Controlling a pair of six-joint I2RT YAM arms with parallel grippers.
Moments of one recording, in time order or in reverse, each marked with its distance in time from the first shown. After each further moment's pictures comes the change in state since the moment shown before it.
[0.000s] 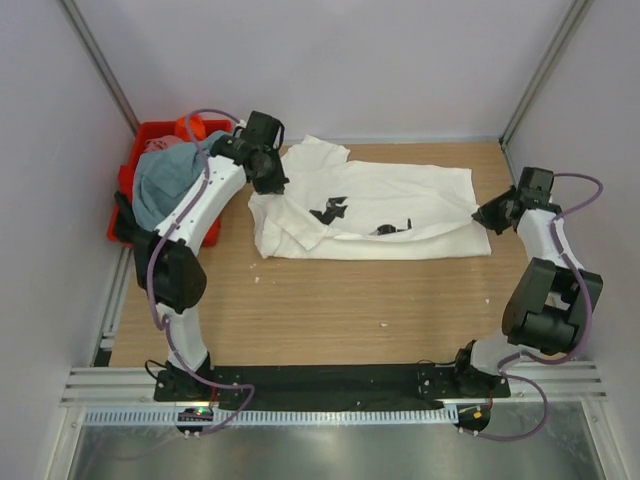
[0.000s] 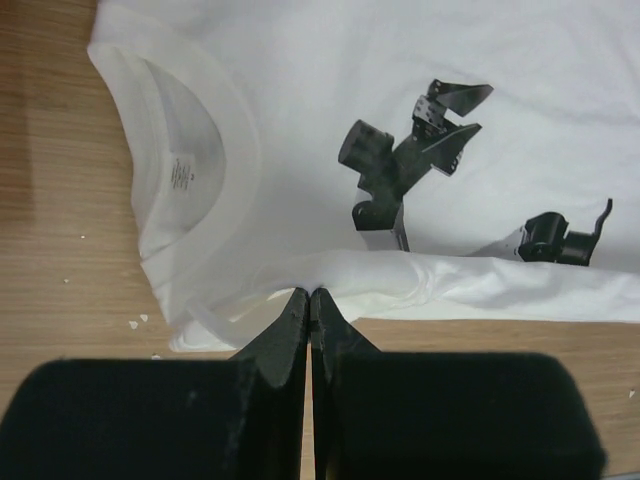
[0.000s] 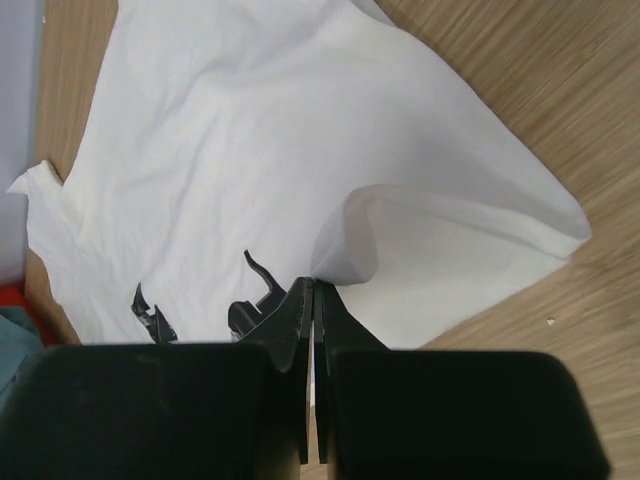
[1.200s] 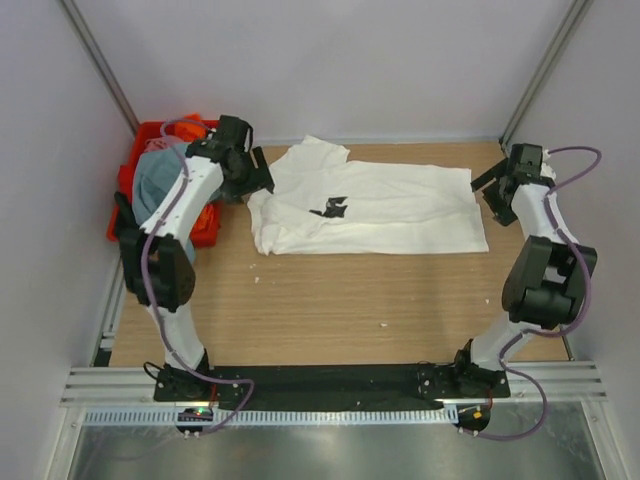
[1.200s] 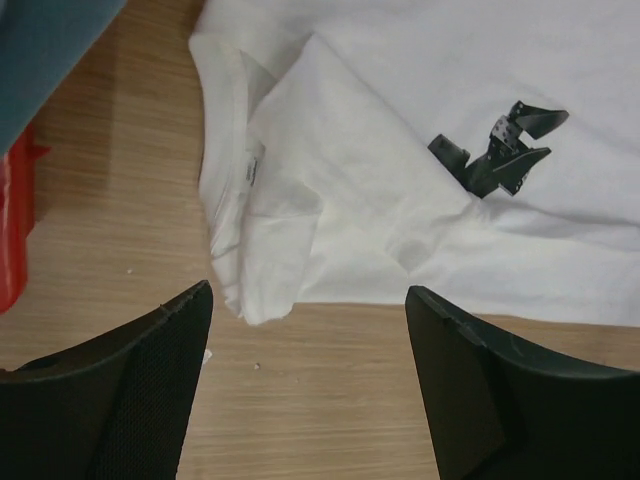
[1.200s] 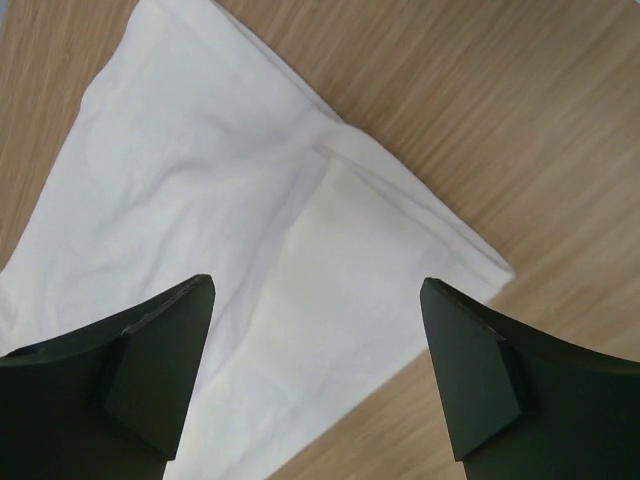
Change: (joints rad) left arm 0.175 0.162 0.075 -0.046 0.102 0.042; right arm 0.084 0.292 0.332 -0.117 0.269 -0.033
